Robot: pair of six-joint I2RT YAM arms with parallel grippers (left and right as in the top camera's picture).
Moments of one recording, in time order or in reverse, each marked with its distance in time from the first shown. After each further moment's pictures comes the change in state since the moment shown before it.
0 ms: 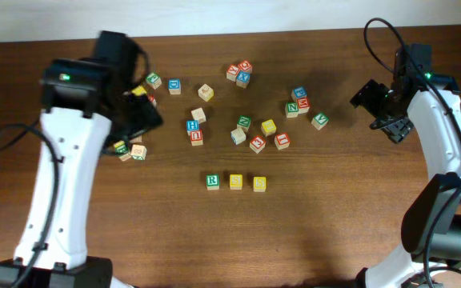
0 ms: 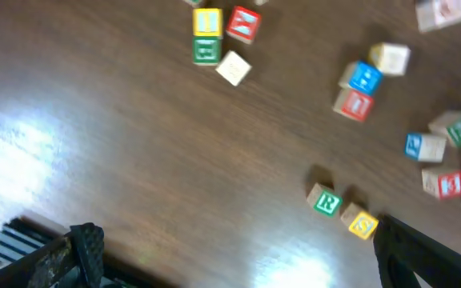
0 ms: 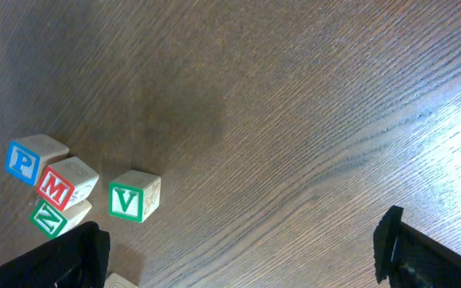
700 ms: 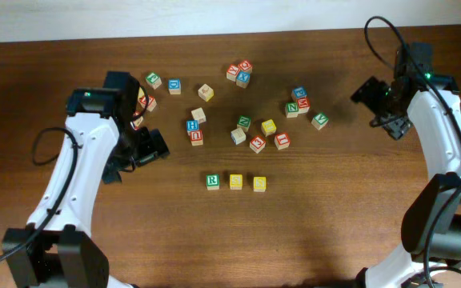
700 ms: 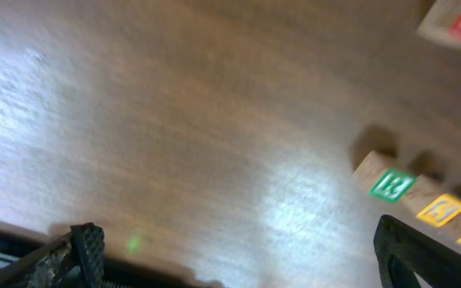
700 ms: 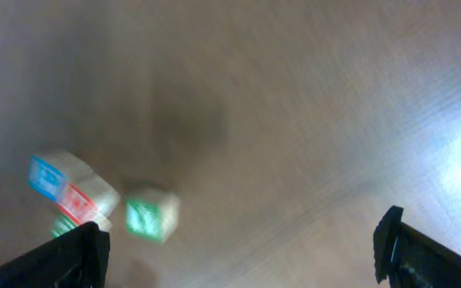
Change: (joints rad) left arm 0.075 0.001 -0.501 0.281 0.180 0.154; right arm 0.000 0.000 -0.001 0.099 0.000 0.008
